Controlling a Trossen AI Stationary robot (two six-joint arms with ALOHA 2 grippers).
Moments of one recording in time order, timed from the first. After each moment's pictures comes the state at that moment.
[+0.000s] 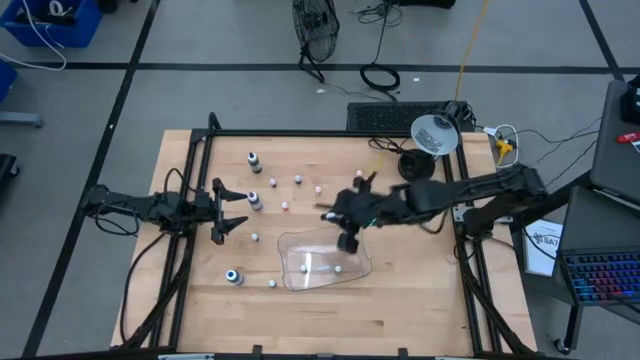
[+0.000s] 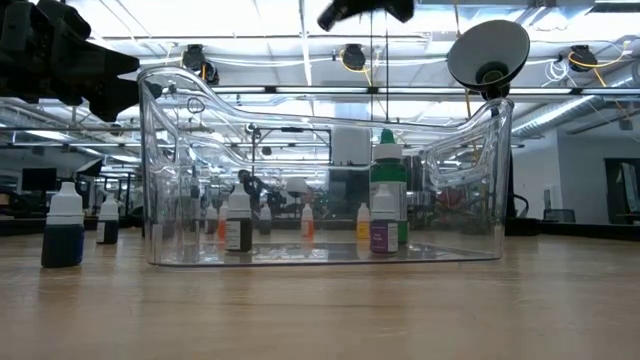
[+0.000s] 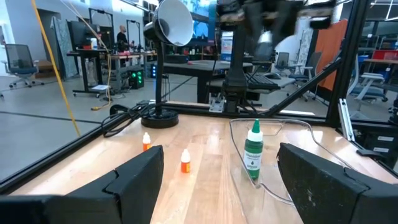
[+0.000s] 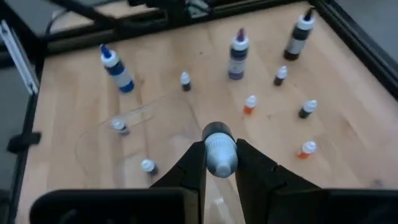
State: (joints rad) left arm -0.20 0.03 0.01 0.08 -0.32 -0.03; right arm 0.20 1.59 1.51 -0.65 0.29 0.35
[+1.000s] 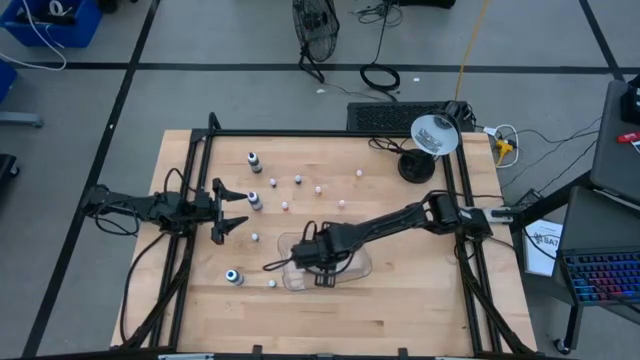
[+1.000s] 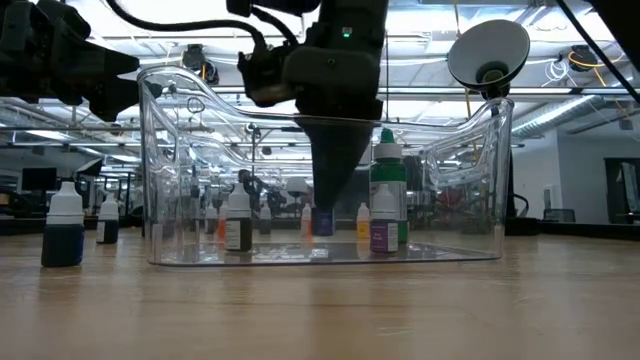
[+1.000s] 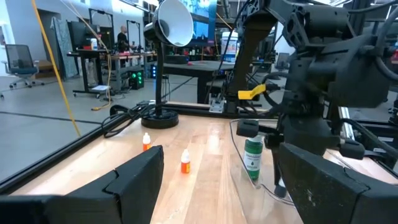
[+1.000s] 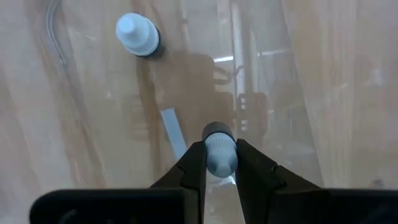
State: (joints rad) left arm -0.20 0.03 0.01 0.08 -0.32 -0.03; right arm 0.23 2.25 1.88 -1.04 0.08 0.35
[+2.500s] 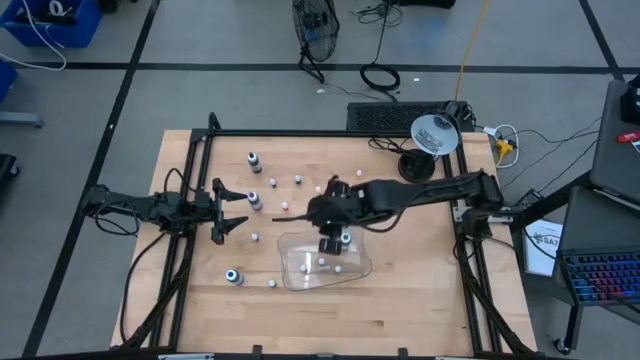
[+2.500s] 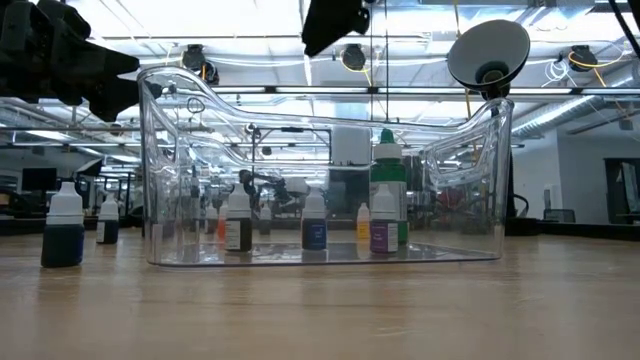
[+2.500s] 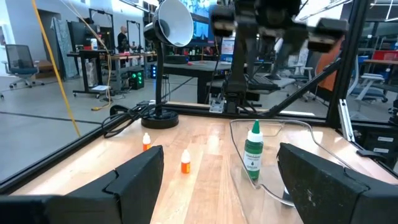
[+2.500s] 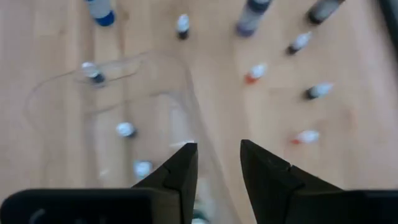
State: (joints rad) left arm -0.20 0.03 0.01 0.08 -0.32 -0.03; right arm 0.15 1.89 1.88 -0.99 0.23 0.19
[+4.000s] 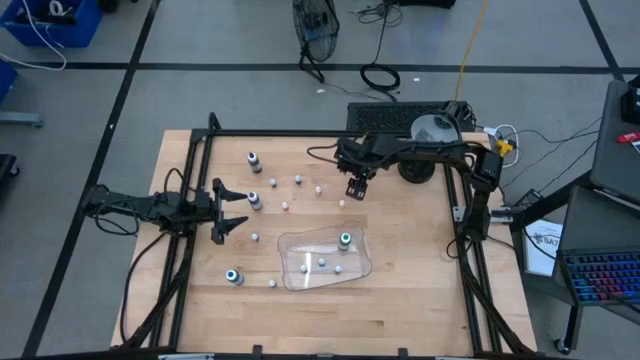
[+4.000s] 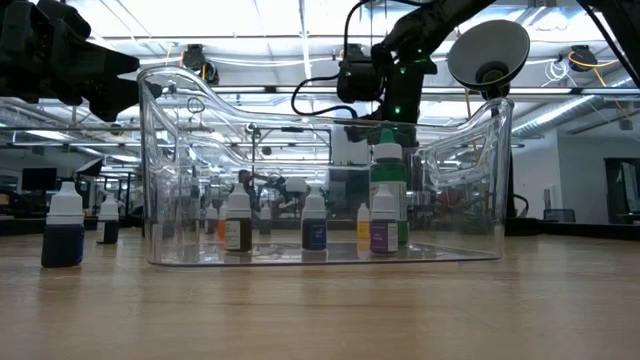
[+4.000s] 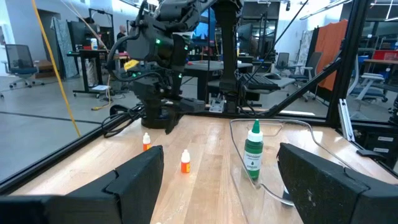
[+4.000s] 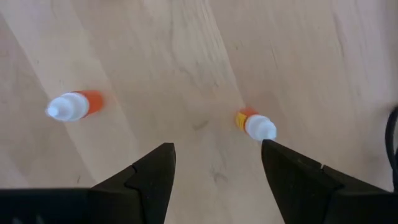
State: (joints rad) left arm -0.20 0.03 0.01 0.08 -0.32 -0.03; right arm -0.38 1.87 1.38 -0.85 0.10 -0.04
